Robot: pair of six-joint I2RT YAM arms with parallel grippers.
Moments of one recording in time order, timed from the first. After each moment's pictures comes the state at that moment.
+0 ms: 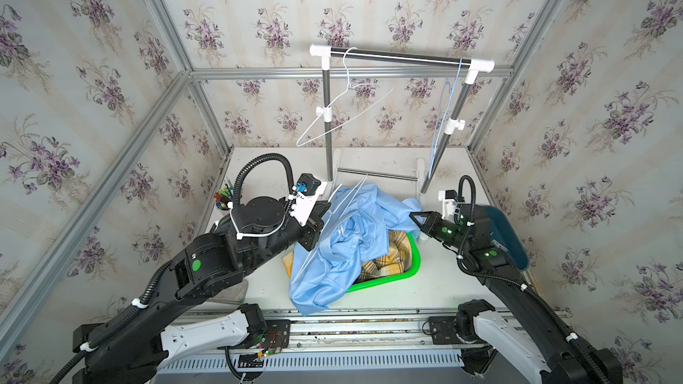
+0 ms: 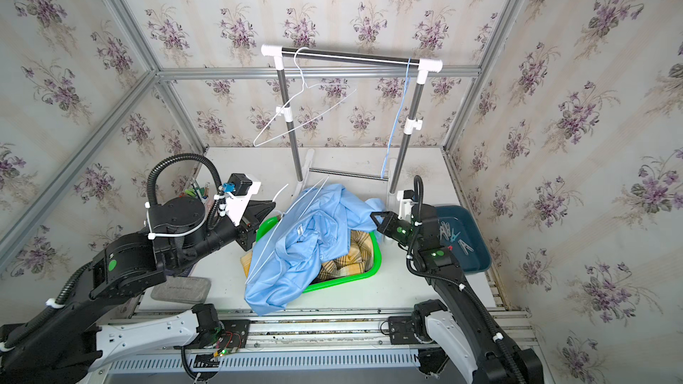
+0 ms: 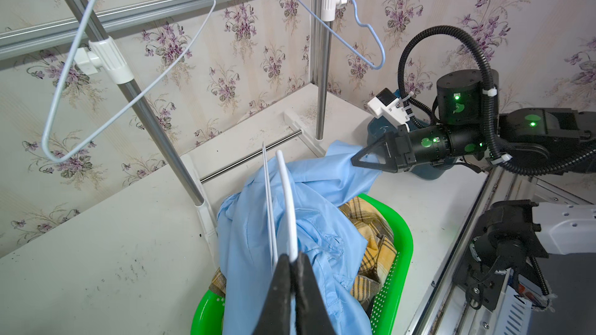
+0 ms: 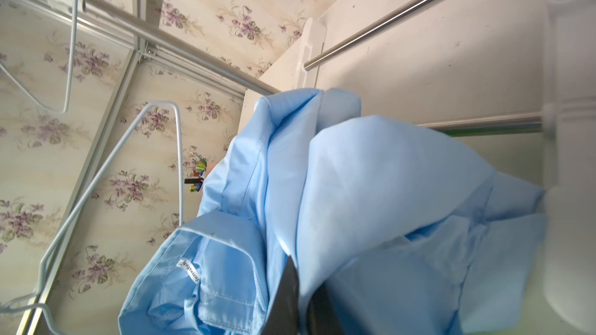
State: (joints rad) left arm -1.01 0.92 1.38 -0.78 -0.28 -0.06; right arm 0.25 0.86 0.52 -0.11 -0.48 0.79
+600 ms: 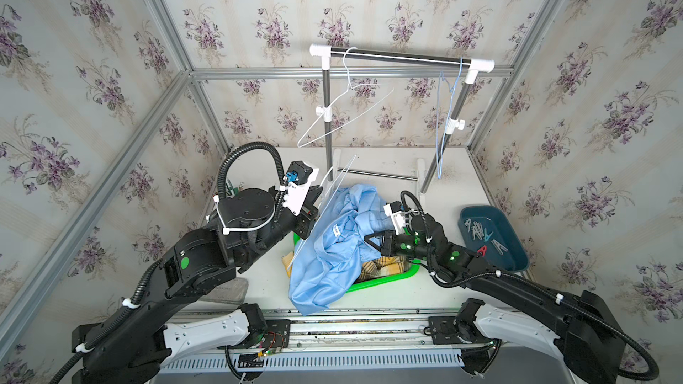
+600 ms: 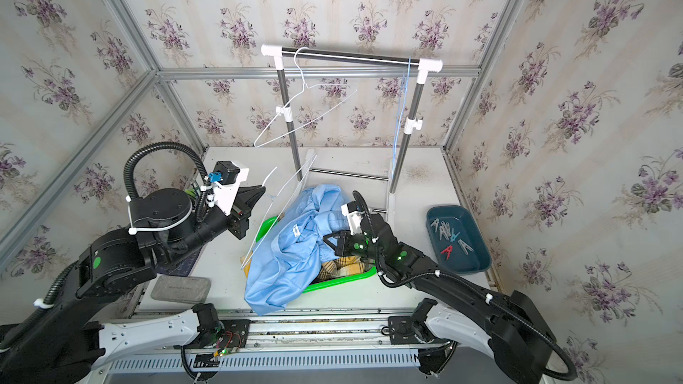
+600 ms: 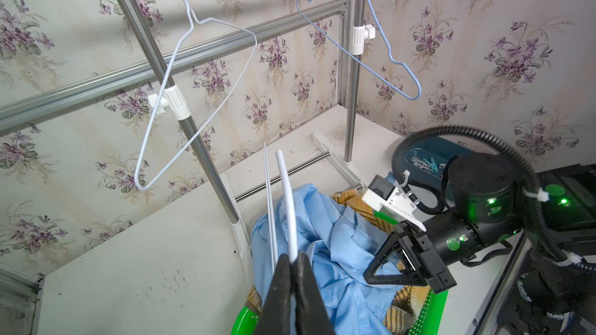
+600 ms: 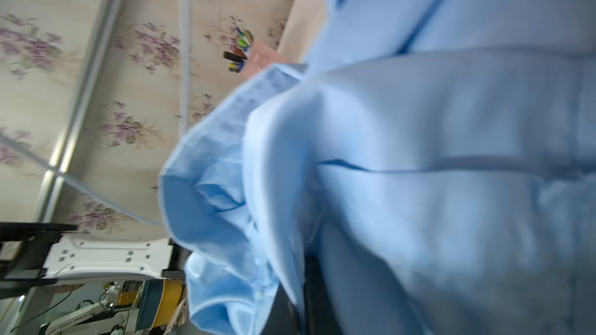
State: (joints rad) left arm -0.99 0.96 1.50 -0.80 -0.39 0.01; right arm 0.79 1.06 0.53 0.06 -0.34 0.85
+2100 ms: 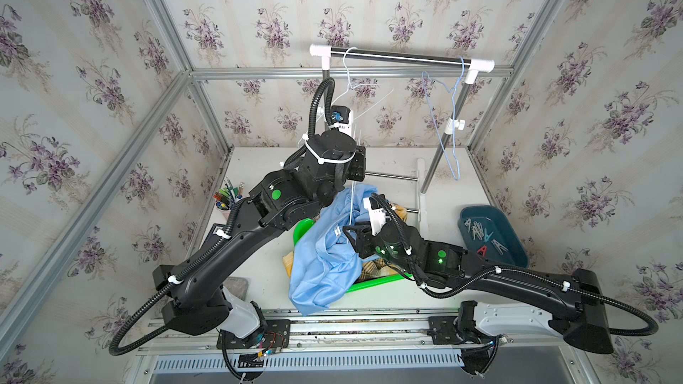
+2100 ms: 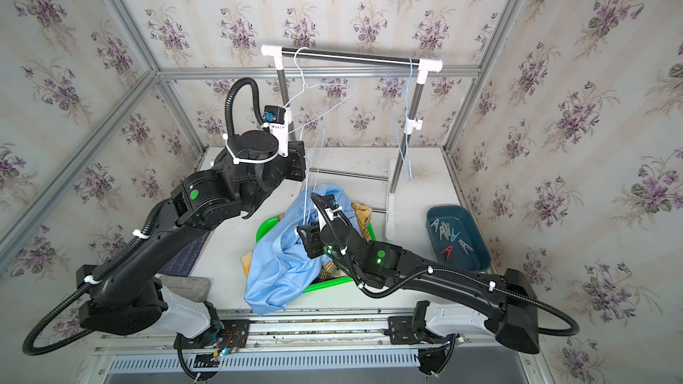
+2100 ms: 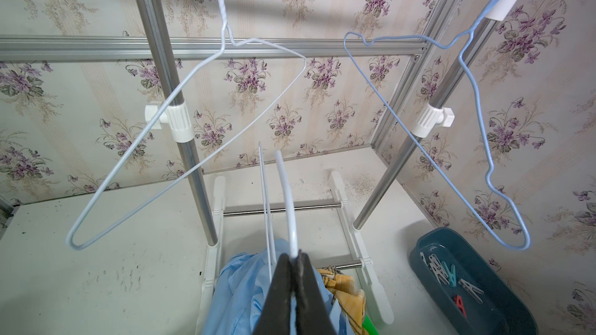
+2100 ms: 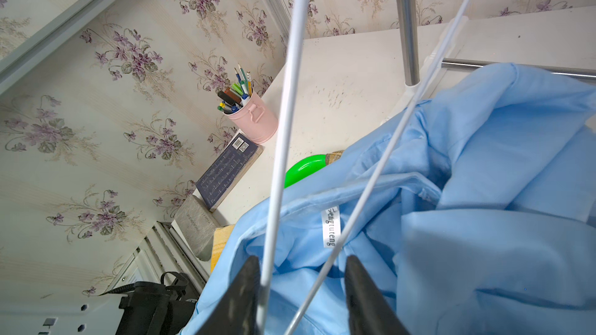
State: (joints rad) left arm -0.95 1.50 1.98 -0.81 -0.58 -0.33; right arm 1.19 1.17 0.92 -0.17 0.32 0.65
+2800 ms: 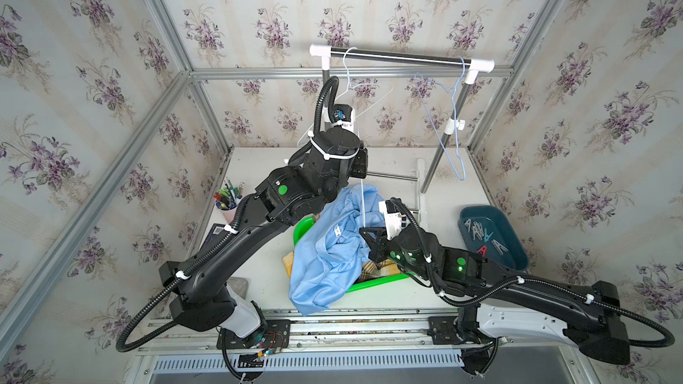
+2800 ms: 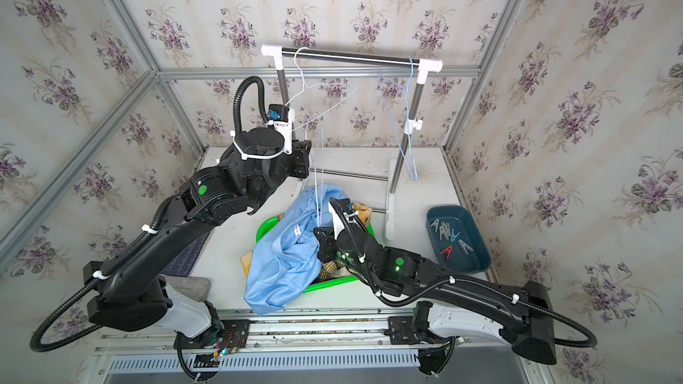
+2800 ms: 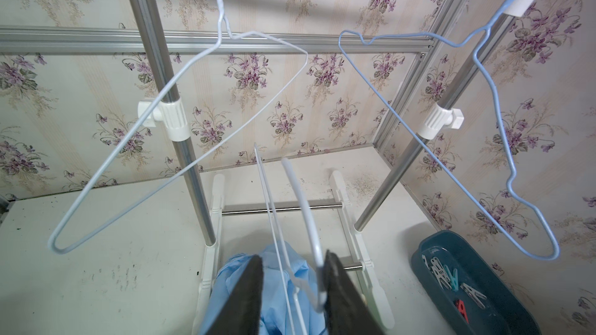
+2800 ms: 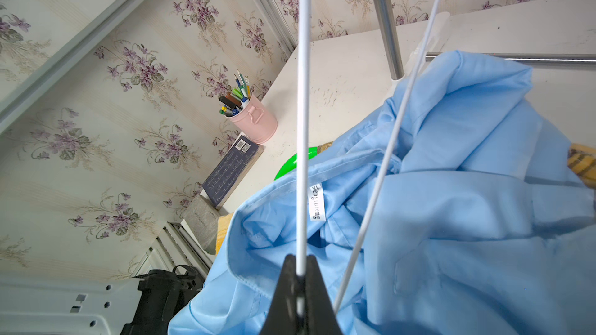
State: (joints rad) left arm -0.92 1.54 2.00 -0.80 -0.56 -0.34; right arm 1.19 1.00 0.85 -0.23 0.32 0.70
